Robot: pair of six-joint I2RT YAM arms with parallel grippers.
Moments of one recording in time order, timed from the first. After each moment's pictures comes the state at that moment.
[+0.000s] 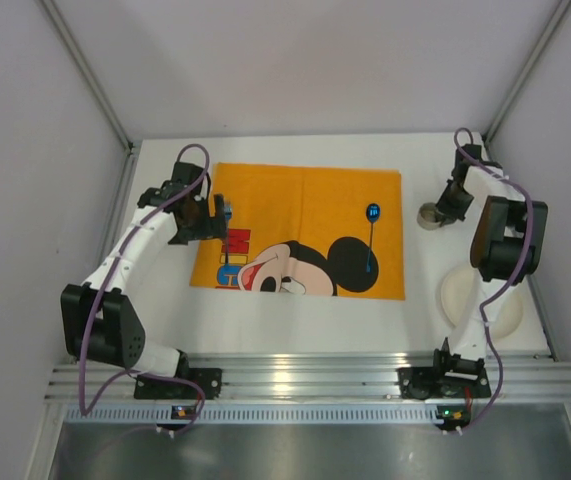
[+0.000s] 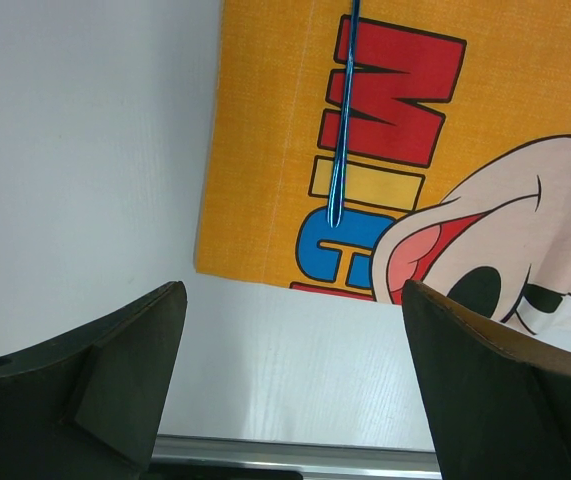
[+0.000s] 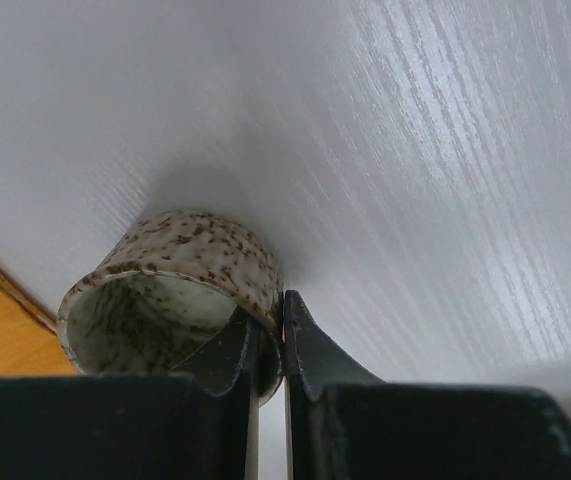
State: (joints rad) left arm -0.20 1.45 1.24 -0.88 -0.12 -0.31; right arm -0.16 2.06 1.56 -0.76 0.07 0.40
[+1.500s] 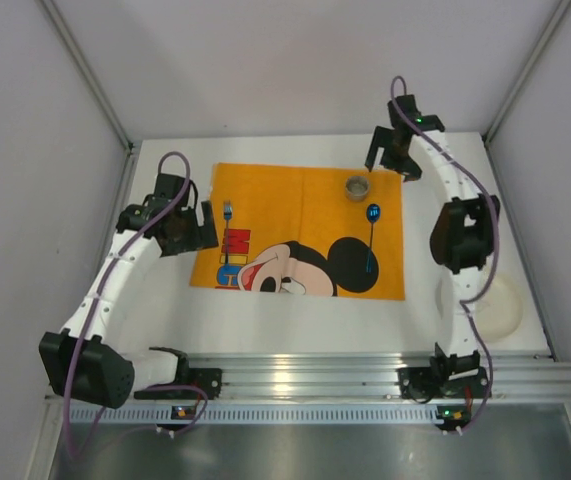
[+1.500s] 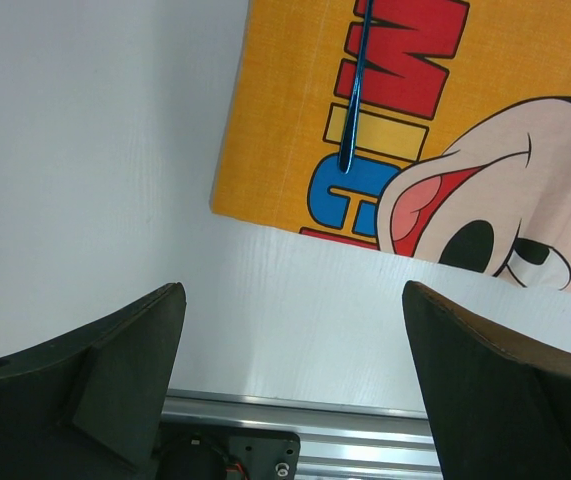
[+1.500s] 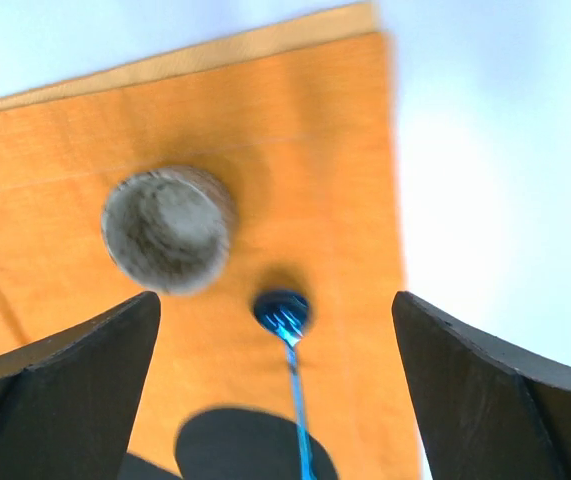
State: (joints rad) left arm -0.20 1.24 1.21 -0.99 -0.14 -0.37; right arm 0.21 2.30 2.23 -1.01 0.13 0.47
